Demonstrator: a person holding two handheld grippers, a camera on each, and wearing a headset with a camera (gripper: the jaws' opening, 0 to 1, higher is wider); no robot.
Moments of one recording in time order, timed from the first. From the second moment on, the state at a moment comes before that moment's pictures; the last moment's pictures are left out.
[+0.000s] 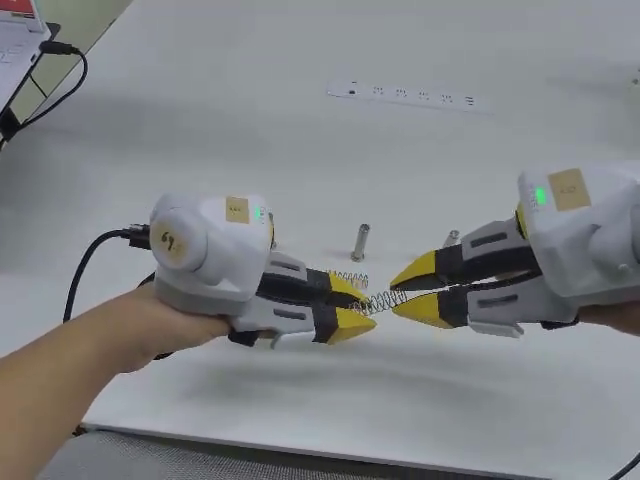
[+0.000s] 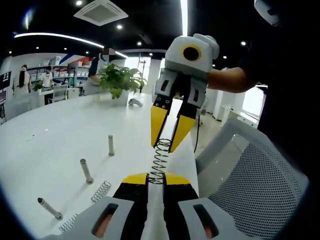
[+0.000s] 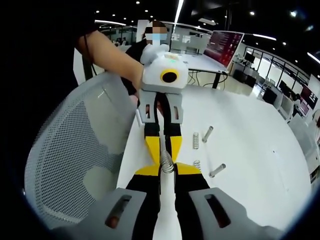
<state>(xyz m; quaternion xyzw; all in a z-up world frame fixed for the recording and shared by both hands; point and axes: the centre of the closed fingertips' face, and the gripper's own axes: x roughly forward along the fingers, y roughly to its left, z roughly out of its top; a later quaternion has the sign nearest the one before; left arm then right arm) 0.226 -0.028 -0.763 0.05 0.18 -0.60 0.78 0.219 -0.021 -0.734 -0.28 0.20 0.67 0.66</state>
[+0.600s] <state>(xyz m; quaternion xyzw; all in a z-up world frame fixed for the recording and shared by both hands) 0.225 -0.030 -0.765 0.05 0.18 -0.60 0.77 0.216 -0.010 -0.727 -0.22 0.19 0.68 0.68</state>
